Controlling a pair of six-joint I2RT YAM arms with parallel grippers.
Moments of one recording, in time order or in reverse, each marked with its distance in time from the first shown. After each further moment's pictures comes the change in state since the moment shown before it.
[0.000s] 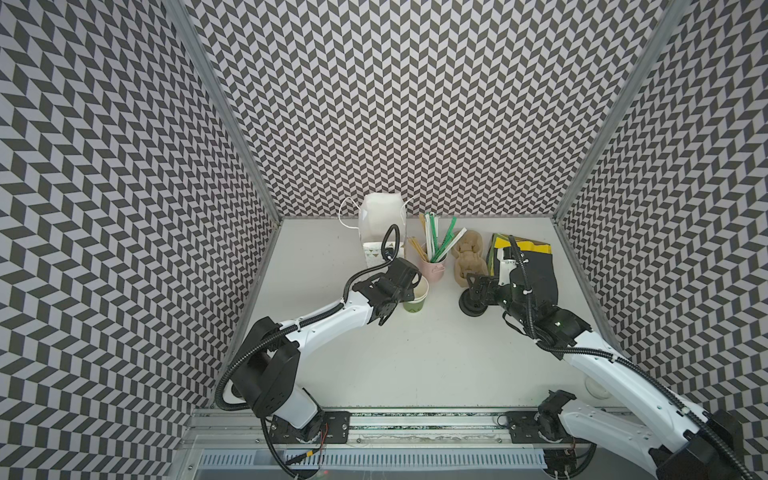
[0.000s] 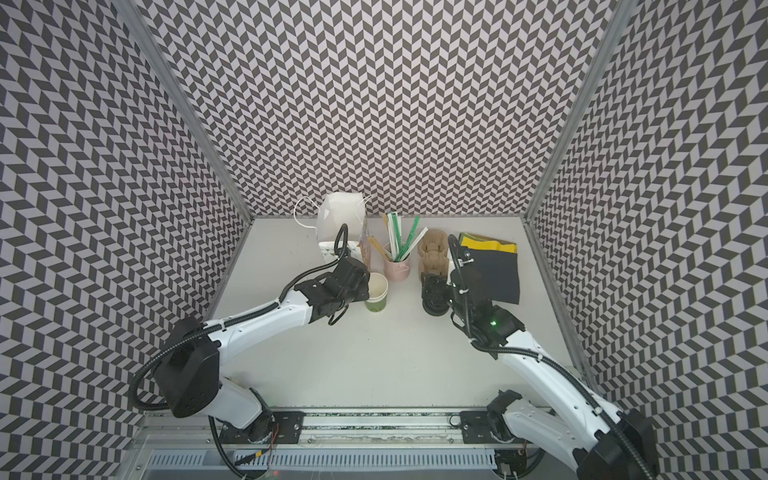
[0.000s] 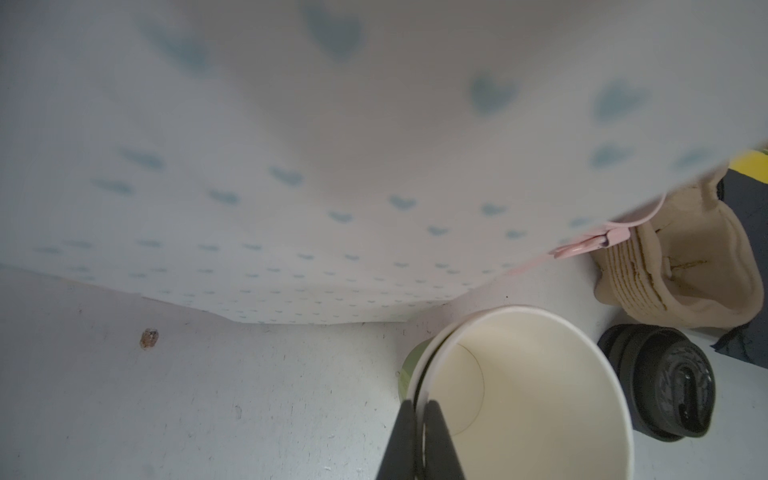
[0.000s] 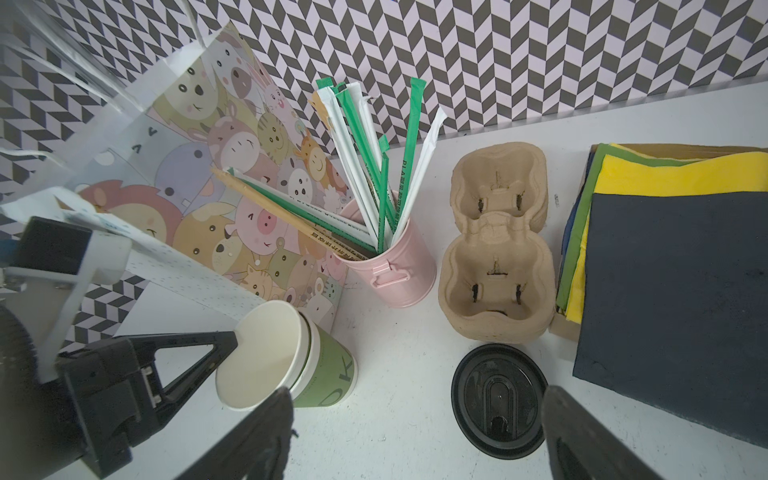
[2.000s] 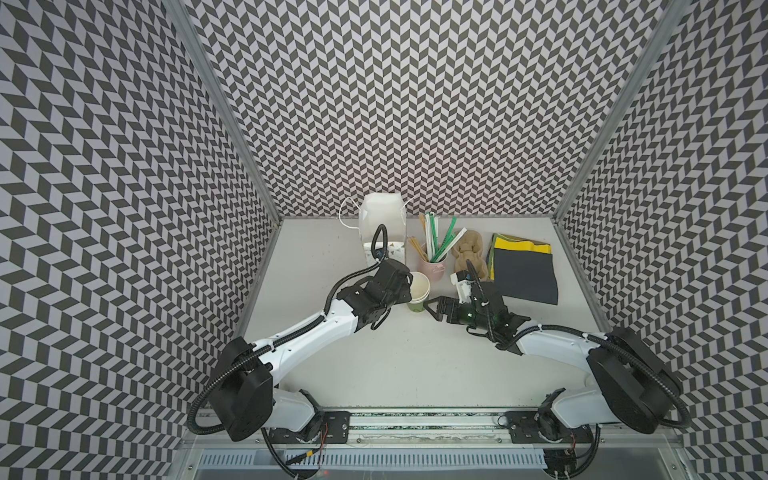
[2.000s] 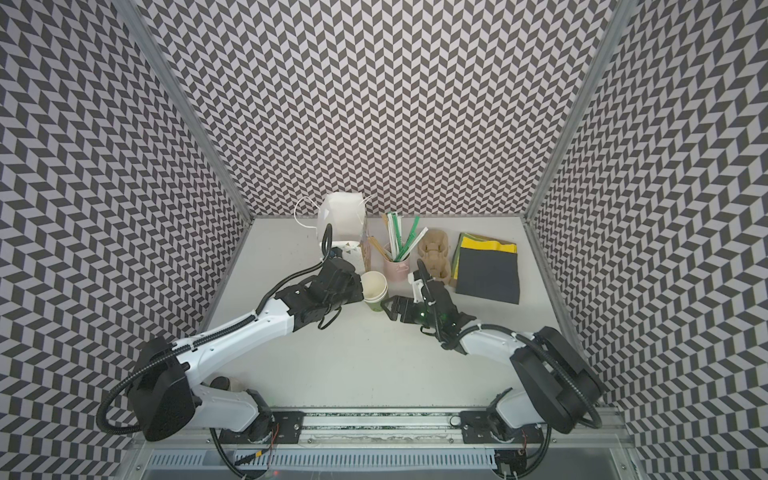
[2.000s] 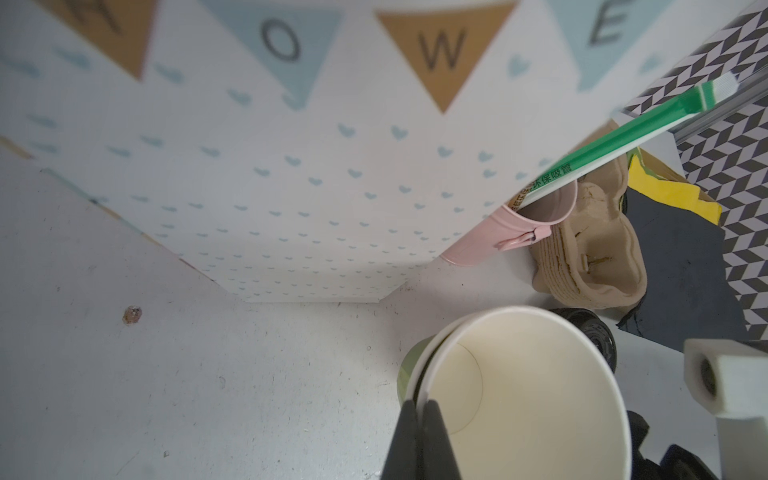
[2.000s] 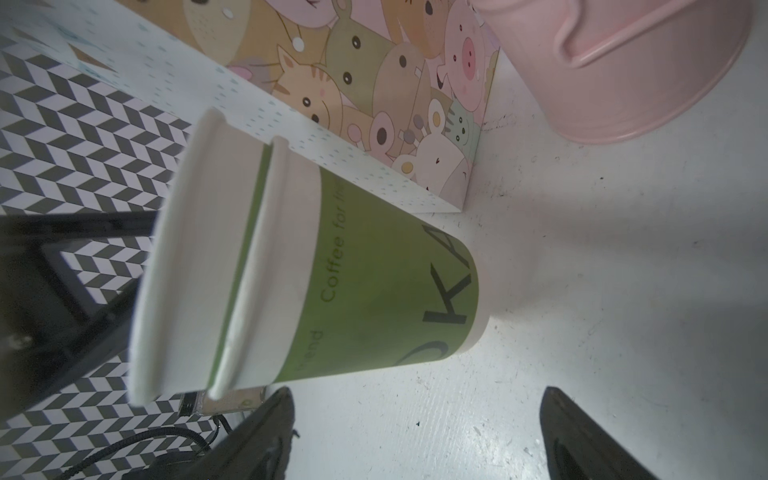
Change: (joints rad) left arm -0.005 -0.153 -0.057 -0.005 0.072 -0.052; right arm 0.086 0.433 -0.196 0.601 -0.498 0.339
